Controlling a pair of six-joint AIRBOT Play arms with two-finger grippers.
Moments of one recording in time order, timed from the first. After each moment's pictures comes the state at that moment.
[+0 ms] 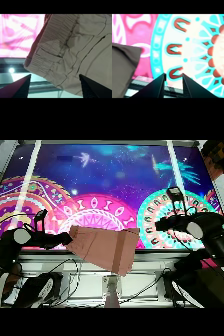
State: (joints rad) left arm -0.01 -0.69 0.53 1.23 -1.22 -1.63; right arm 0.33 -0.77 0.84 -1.70 1.23 1.73
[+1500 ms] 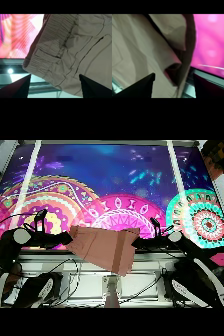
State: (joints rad) left arm -0.01 -0.69 0.53 1.22 -1.21 -1.63; right arm 0.20 -1.04 0.34 -0.66 0.86 1.22
